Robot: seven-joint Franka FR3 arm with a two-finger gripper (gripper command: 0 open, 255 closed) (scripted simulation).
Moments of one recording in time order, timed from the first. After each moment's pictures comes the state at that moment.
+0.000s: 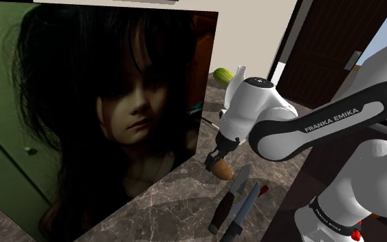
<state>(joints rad) 0.14 -0.32 0.44 -2.73 0.25 2.58 0.25</state>
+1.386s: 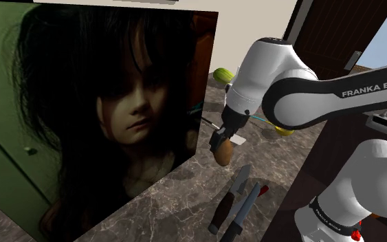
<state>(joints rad) 0.16 -0.50 0.38 -2.60 0.25 2.27 0.24</state>
